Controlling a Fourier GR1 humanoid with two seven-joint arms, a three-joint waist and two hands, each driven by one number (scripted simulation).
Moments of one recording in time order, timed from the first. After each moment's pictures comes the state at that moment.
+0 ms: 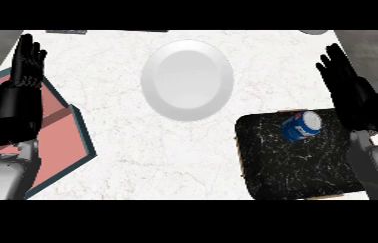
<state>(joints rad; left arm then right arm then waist) -0.24 0.44 -0.05 -1.61 0.08 0.36 -0.07 -0.30 -0.49 0.09 -1.45 -0.42 -0.20 0.10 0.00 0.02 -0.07</state>
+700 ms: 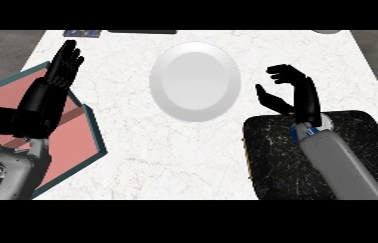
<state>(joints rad) -0.27 0.45 -0.12 -1.58 0.20 0.15 0.02 -0.45 -0.39 0.34 -1.19 0.09 -0.58 0.17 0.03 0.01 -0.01</state>
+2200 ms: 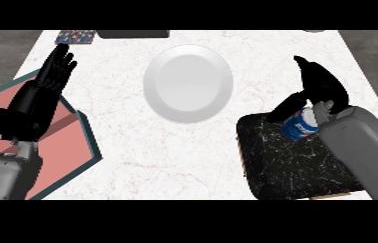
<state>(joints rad) -0.24 0.45 -0.06 -1.59 0.21 0.08 0.07 -0.61 -0.57 0.44 -1.42 0.26 0.00 1.09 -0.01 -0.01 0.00</state>
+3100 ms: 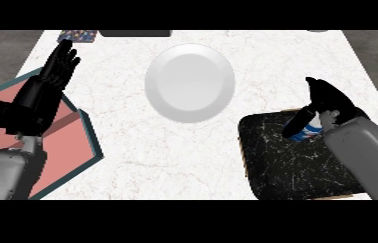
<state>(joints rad) -0.28 0.41 -0.04 -1.57 0.18 0.06 0.08 -0.53 -0.59 0.43 -1.35 0.26 0.11 1.14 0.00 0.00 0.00</state>
